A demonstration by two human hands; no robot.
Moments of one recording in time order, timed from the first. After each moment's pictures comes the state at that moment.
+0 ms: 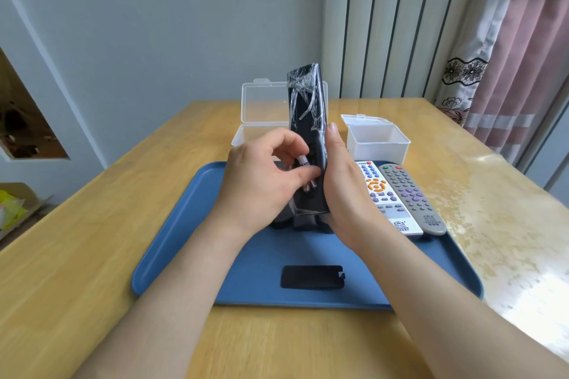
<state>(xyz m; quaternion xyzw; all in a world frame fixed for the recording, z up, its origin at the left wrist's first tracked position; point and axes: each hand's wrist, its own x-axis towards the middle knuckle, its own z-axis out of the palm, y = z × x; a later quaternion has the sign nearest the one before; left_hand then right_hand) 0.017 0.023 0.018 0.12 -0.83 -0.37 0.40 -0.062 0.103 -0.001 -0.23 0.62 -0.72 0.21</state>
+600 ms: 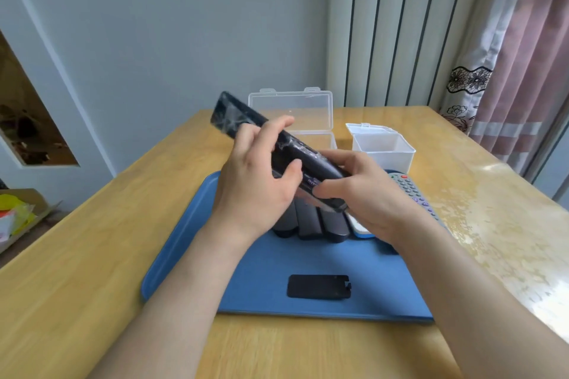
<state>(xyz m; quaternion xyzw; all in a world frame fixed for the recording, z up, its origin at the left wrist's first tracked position) 0.023 0.007 0.017 0.14 -0.86 -0.20 0.44 -0.086 0.128 0.012 -0.40 0.60 -0.63 0.28</state>
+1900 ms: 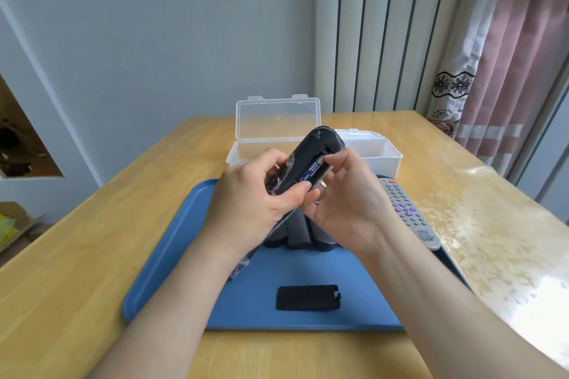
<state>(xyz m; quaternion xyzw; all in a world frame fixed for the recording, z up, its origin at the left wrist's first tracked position) 0.019 0.012 0.011 0.11 -0.86 -0.29 0.40 -0.075 0.115 0.019 -0.11 0.37 -0.81 0.43</state>
